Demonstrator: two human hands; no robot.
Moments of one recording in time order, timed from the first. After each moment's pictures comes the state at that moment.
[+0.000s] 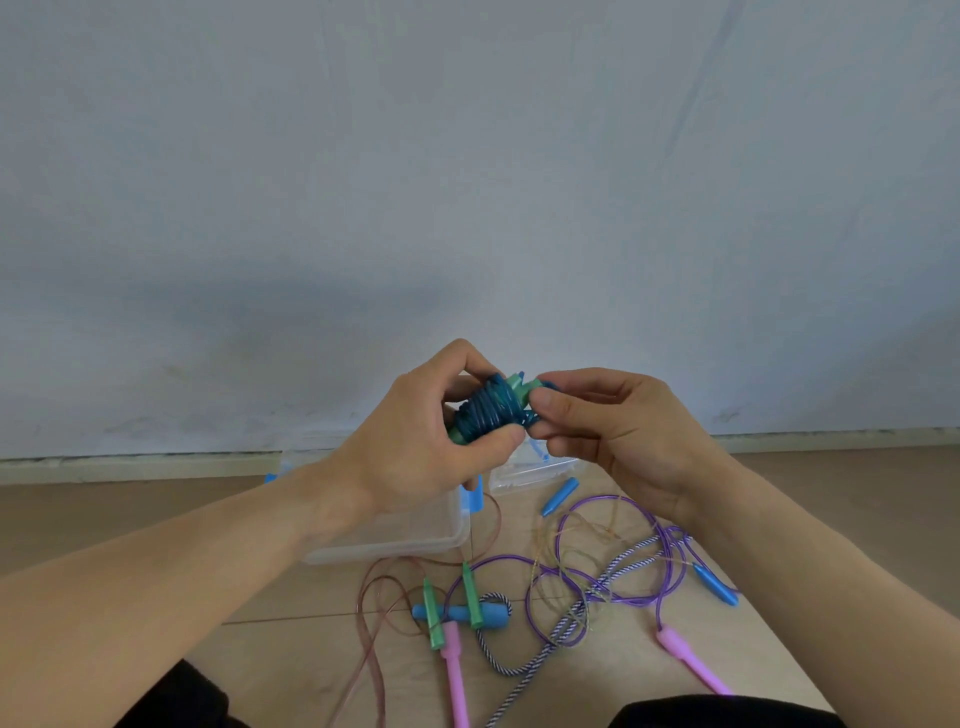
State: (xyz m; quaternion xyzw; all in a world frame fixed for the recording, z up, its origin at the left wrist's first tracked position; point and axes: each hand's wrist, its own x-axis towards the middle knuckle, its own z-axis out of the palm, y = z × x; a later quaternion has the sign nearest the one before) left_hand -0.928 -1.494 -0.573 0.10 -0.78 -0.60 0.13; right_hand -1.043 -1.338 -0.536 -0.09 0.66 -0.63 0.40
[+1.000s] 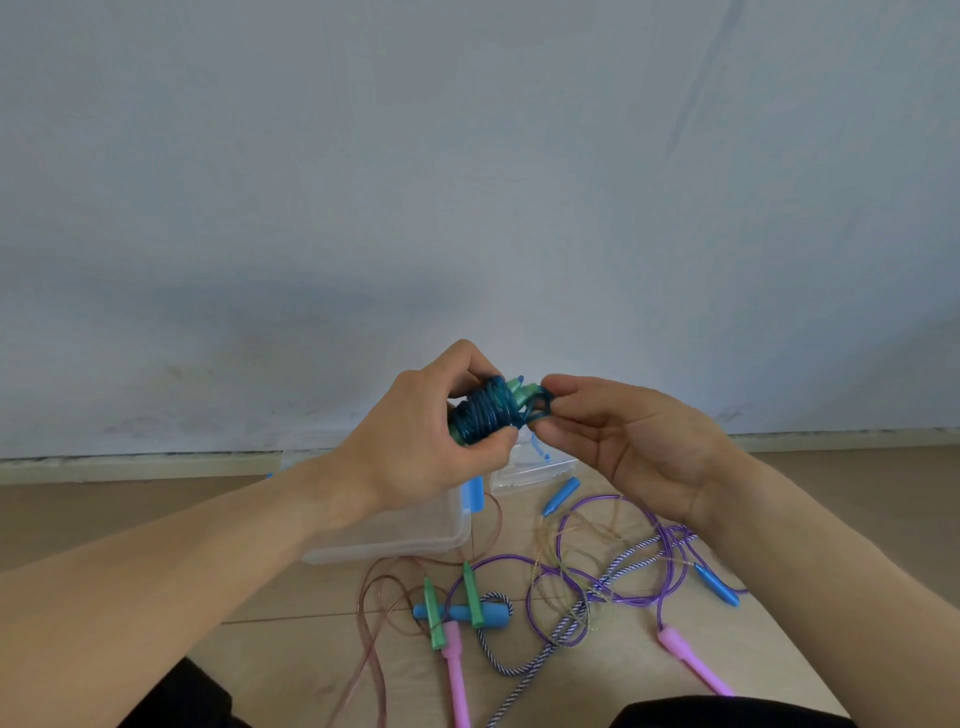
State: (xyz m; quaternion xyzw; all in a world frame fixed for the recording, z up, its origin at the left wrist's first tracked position) left_hand -0.931 -1.497 -0.575 0.08 -0.84 -0.52 0.14; right_hand -1.048 -1.337 -0.536 0.01 0.58 -0.68 0.46
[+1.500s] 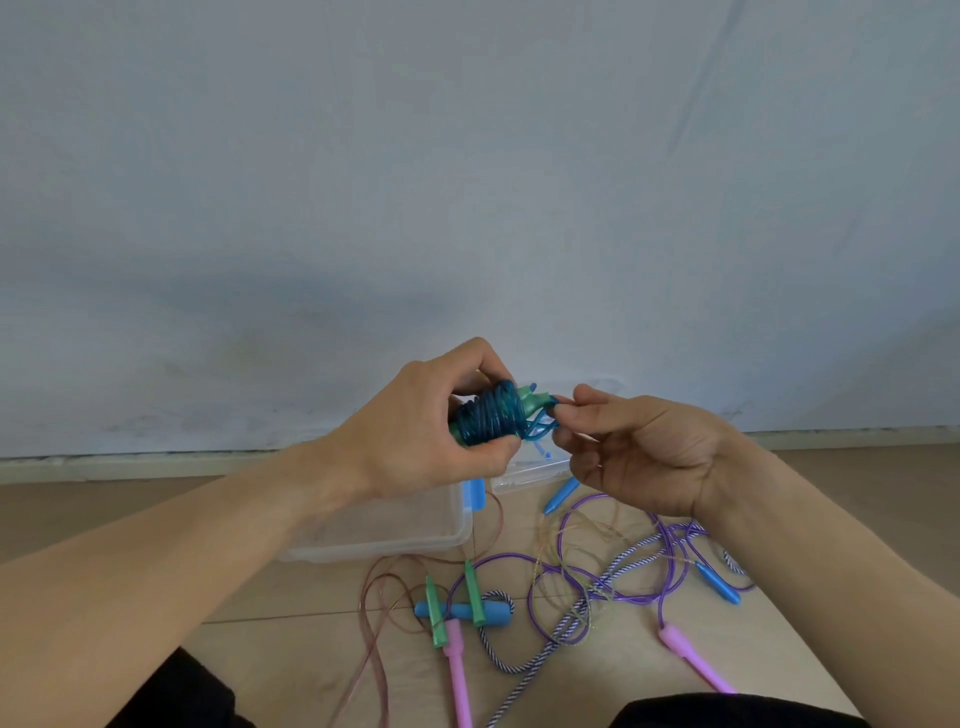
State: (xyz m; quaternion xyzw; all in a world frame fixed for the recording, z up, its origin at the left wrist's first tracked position) left_hand -0.931 -1.503 -0.566 0.05 -0.84 -0.53 0.10; right_hand -1.052 -1.333 -0.535 0.09 0.57 -0.63 0.52
